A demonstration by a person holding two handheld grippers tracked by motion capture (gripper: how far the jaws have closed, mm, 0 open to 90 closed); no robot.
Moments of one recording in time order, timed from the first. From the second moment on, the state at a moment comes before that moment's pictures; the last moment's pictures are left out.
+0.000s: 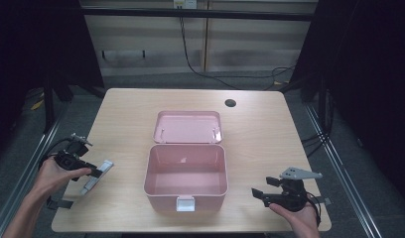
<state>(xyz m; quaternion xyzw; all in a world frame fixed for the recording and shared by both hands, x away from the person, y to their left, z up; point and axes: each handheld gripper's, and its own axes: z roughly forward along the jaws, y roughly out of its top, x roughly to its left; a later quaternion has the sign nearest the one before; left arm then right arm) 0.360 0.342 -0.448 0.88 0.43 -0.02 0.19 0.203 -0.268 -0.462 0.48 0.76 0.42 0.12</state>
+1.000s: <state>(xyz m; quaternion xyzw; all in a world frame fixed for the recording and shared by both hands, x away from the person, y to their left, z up) 0.365 0.303 -0.465 0.92 0.39 0.01 0.06 0.203 -0.268 -0.462 0.48 0.76 0.42 0.12</state>
